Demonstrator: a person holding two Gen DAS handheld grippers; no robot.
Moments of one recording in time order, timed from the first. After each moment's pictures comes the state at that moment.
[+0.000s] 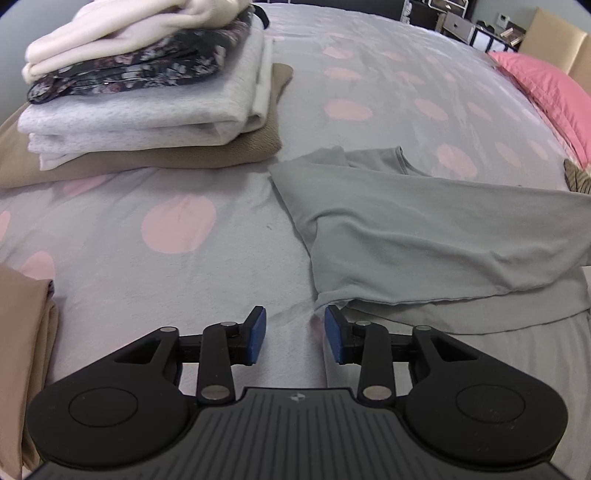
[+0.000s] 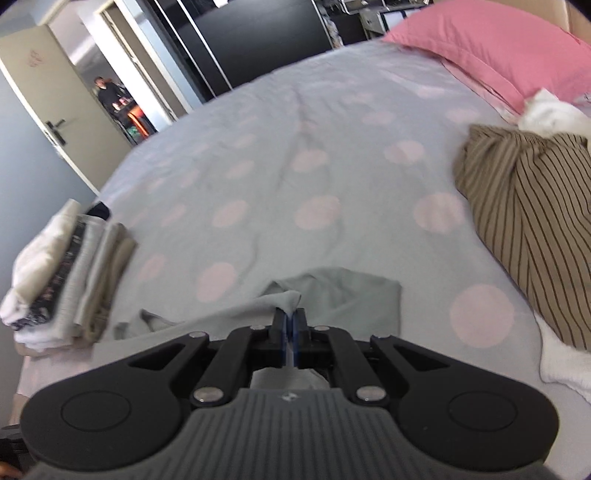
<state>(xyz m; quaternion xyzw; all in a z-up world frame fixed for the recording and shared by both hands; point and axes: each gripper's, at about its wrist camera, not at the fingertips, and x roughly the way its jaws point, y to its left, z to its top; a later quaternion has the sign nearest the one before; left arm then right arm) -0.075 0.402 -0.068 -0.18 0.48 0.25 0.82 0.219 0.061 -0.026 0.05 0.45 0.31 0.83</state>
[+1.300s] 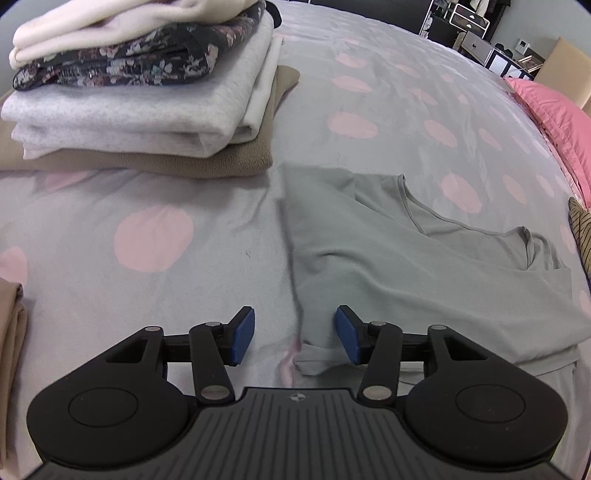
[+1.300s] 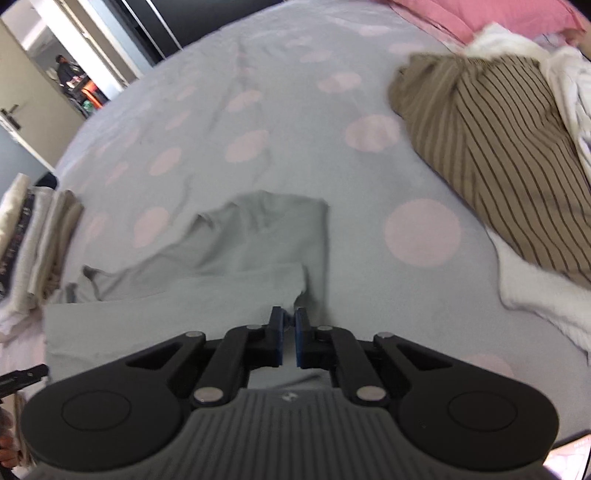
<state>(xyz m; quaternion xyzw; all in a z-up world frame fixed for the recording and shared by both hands) -0.045 0.418 -0.075 -0.24 0.46 0.26 0.81 0.214 0.012 -0.076 0.04 0.53 0.25 0.81</state>
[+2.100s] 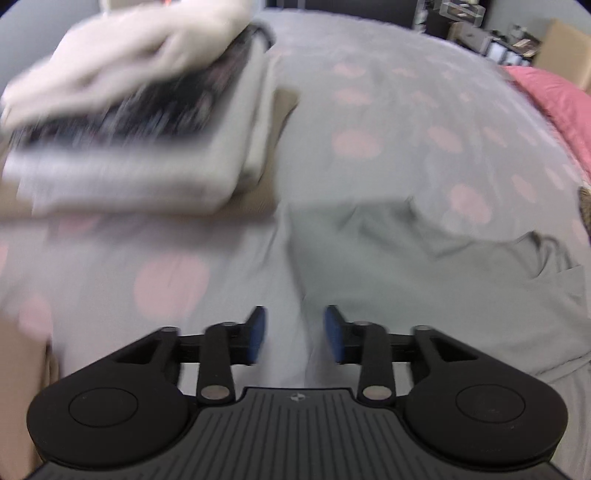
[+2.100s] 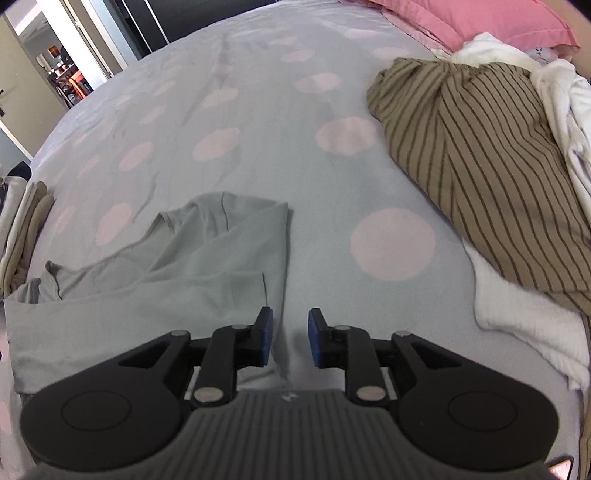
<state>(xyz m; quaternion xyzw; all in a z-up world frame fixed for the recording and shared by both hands) -0.017 0.432 -0.044 -0.16 0.46 0.27 0.83 0.231 0.019 -0.078 0.00 0.50 0.25 0.83</state>
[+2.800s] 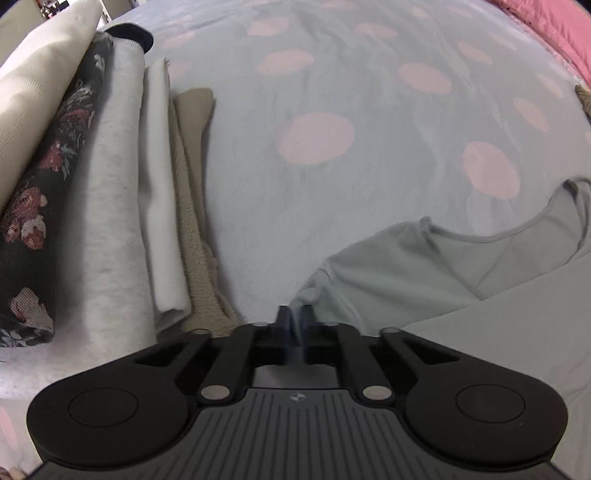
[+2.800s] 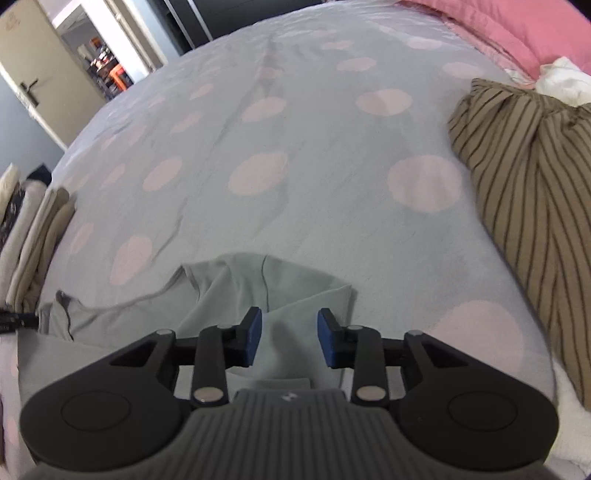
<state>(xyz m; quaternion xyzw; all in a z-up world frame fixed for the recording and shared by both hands) 0.093 0.483 -0.097 -0.04 0.59 0.18 0.79 0.293 0.078 -0.103 -0.01 0.50 0.32 0.81</state>
